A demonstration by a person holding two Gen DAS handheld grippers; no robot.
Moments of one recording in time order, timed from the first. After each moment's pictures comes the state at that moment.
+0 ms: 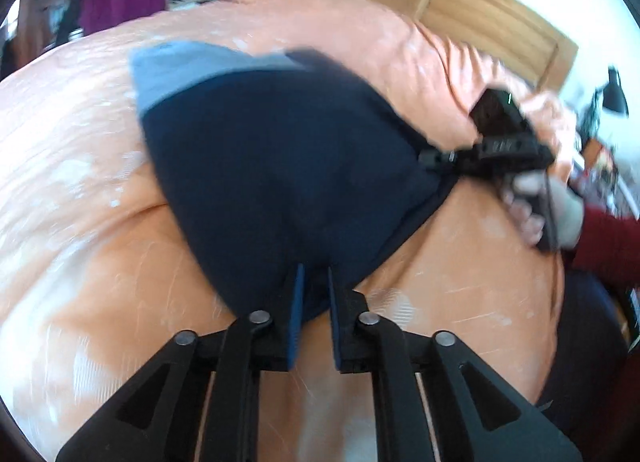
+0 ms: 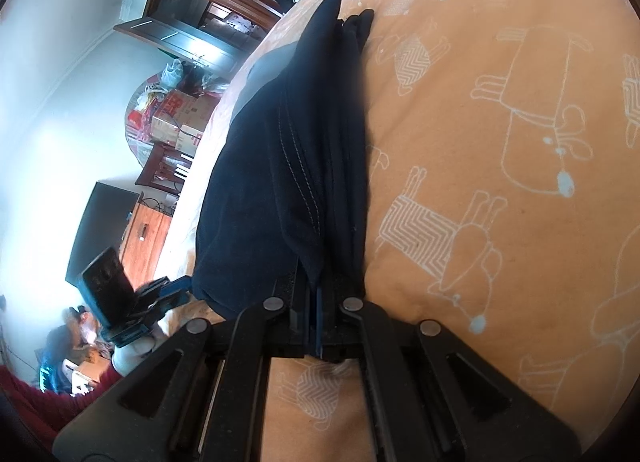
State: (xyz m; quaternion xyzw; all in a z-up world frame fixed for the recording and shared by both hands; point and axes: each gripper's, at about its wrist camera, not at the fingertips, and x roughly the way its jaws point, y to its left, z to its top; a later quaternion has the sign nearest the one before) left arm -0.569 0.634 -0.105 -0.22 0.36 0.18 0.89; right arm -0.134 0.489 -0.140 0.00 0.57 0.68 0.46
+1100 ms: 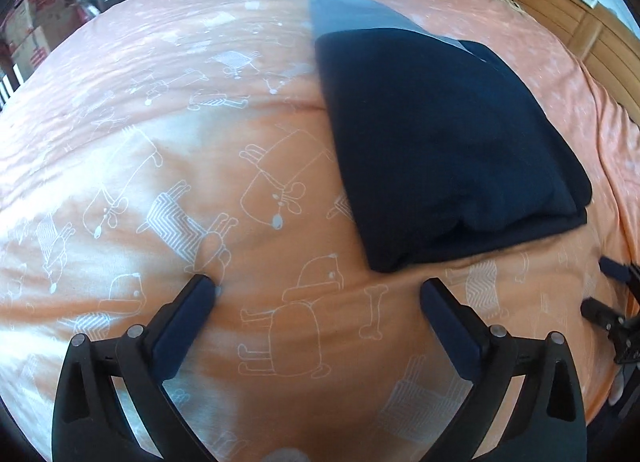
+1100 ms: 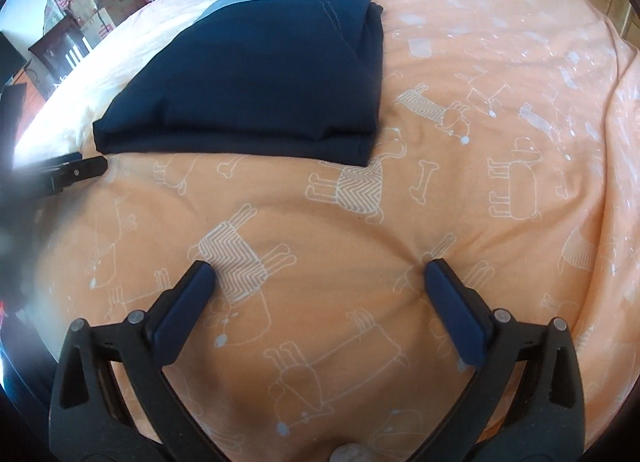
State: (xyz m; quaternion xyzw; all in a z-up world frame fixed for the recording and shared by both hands) left arm -0.584 0.618 -0.139 -0.30 0.40 0.44 0.75; right arm -0.230 0.412 -0.112 -0.29 0.41 0.59 0.63
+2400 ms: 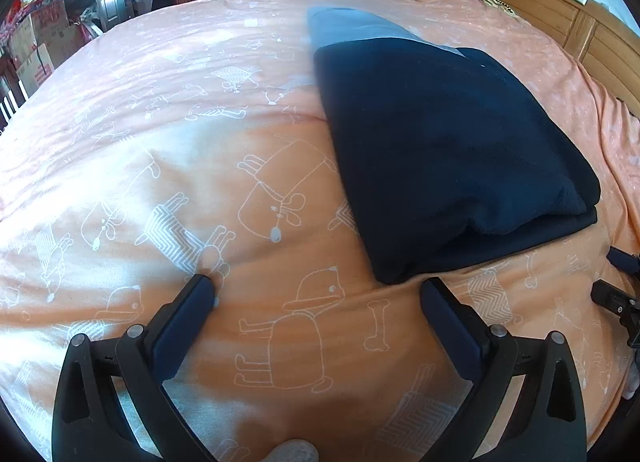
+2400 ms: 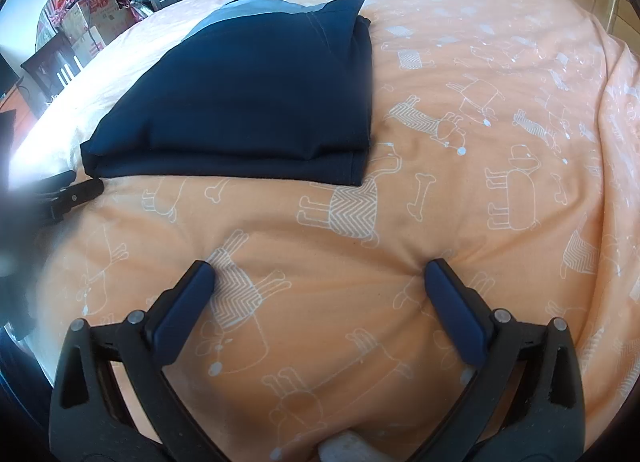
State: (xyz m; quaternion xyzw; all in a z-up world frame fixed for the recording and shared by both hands) left arm -0.582 0.615 -0.146 -0.26 0.38 0.45 0.76; right arm -0.236 0.415 -0.108 -0.27 0.40 0.59 0.65
